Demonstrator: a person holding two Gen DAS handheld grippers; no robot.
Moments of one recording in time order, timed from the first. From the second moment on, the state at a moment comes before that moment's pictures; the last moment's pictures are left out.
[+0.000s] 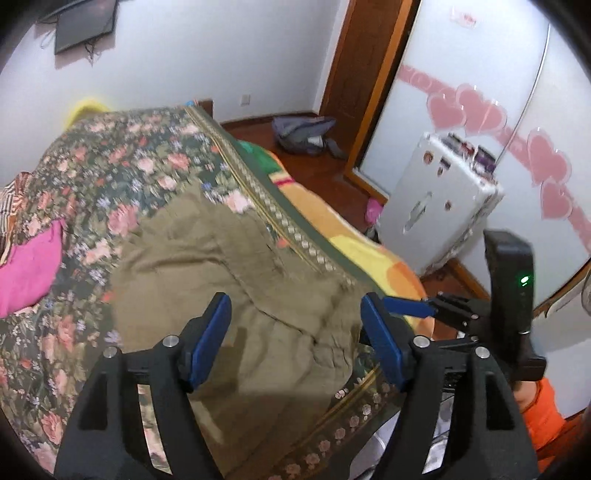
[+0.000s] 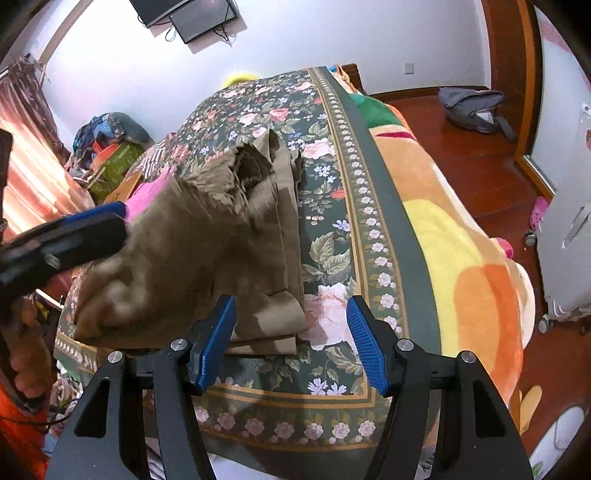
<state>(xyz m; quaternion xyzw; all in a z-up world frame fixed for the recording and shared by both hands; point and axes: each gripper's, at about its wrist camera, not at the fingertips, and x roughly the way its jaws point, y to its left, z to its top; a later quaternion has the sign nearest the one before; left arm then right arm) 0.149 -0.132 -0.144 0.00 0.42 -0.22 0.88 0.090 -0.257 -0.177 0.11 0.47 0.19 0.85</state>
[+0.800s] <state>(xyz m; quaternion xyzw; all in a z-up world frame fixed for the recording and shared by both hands) 0.149 -0.105 -0.212 0.04 0.47 -0.13 0.87 0.104 -0.223 -0.167 0.09 0.44 0.21 0.87</state>
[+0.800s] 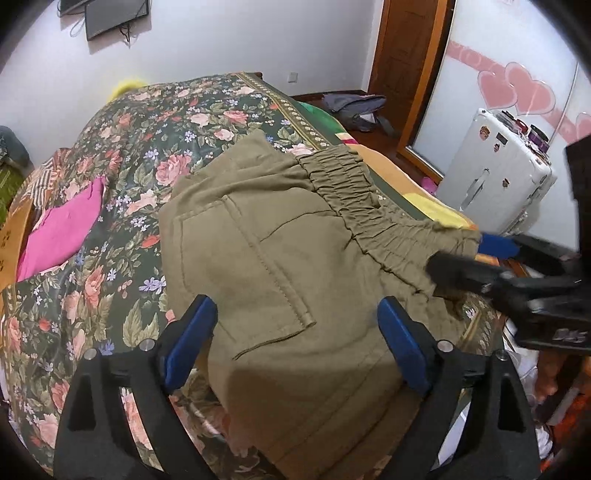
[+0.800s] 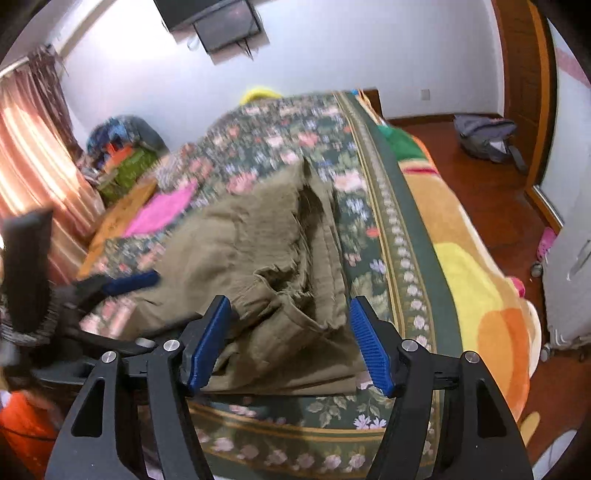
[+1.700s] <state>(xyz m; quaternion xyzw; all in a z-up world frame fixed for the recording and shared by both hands) 0.298 -0.019 -0.264 0.07 0.51 -0.08 0.85 0.113 -0.231 -0.199 0.09 0.50 0.18 0.84</state>
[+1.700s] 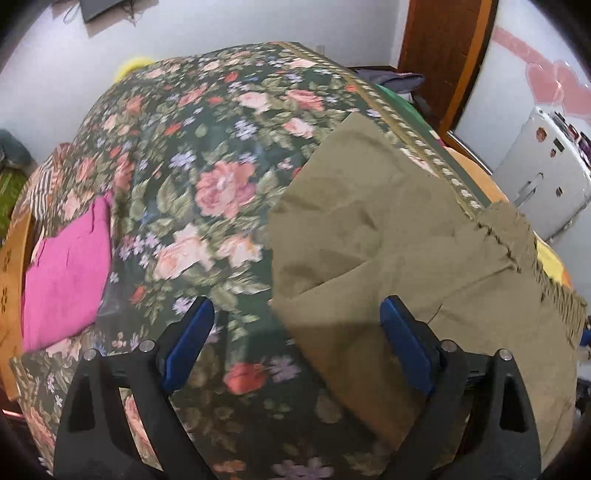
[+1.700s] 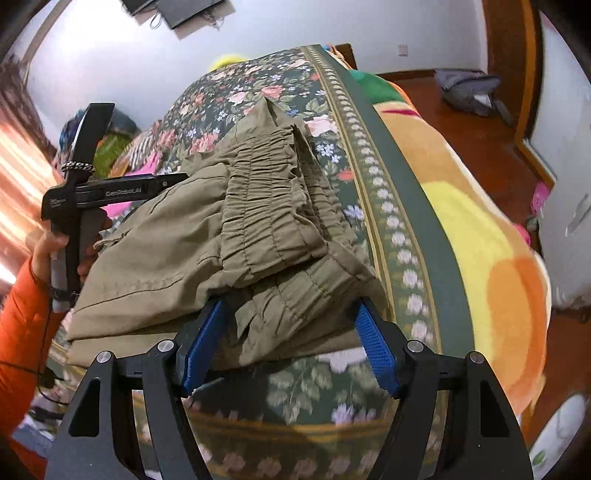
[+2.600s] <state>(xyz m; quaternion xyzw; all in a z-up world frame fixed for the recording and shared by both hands) 0.193 0.091 -0.269 -0.05 0.51 0.07 0.85 0.263 -0.125 -0.219 -0.09 0.47 0.31 0.82</state>
